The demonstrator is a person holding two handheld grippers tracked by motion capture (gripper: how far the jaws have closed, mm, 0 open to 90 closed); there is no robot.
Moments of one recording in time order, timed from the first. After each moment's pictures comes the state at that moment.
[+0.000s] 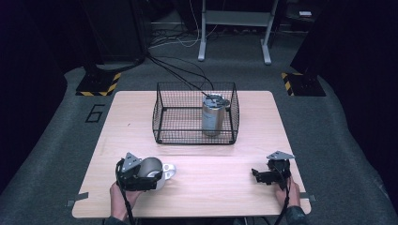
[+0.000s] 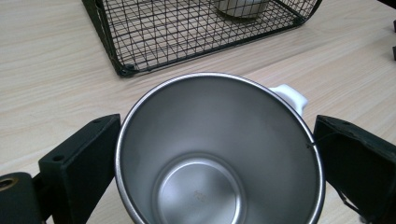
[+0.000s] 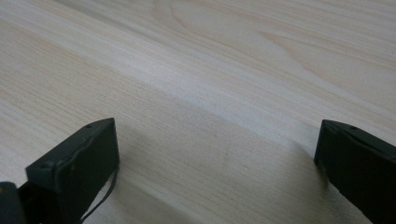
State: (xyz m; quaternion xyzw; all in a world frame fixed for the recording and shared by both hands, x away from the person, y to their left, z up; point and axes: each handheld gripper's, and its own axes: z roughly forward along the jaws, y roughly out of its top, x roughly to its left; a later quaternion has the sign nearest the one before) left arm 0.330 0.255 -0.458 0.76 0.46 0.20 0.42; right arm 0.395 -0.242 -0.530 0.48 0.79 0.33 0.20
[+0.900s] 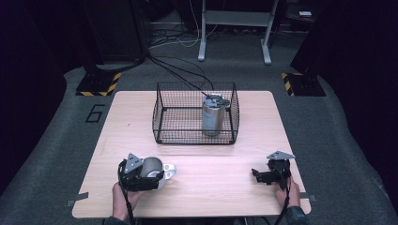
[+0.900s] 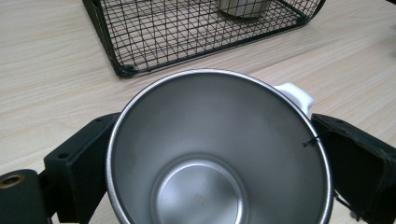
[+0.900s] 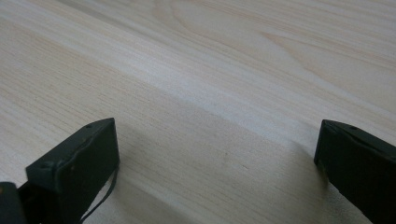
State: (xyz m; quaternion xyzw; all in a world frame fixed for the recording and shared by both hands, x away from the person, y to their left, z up) left arm 0.332 0.250 -0.465 0.75 0.46 0.21 0.42; right arm 0.395 -0.243 -0.530 0.48 0.79 0.33 0.20
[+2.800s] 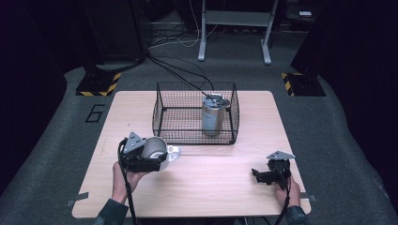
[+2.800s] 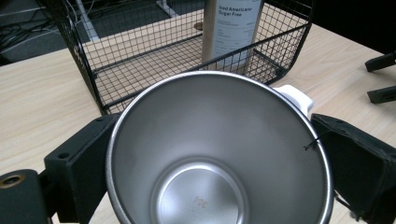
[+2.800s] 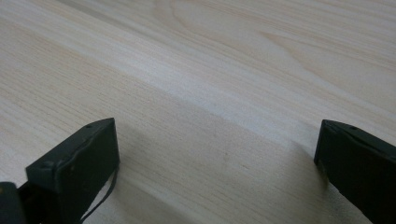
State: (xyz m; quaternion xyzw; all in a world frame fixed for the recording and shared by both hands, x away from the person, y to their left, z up) left arm 0.363 0.240 -0.401 0.77 0.40 0.23 0.45; right arm 0.395 -0.243 -0.530 0.48 0.79 0.33 0.20
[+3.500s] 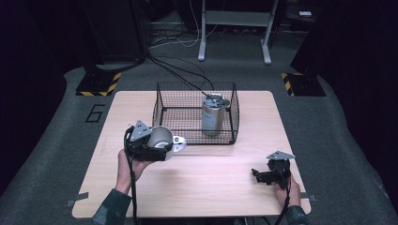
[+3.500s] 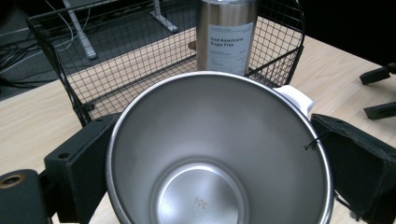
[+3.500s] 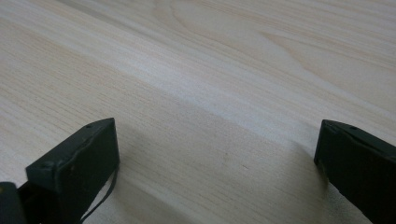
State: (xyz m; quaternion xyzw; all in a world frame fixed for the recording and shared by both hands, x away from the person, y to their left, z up) left arm 0.385 0.223 -0.376 0.78 0.37 0.24 0.45; right arm 0.395 -0.243 -0.530 0.48 0.79 0.33 0.20
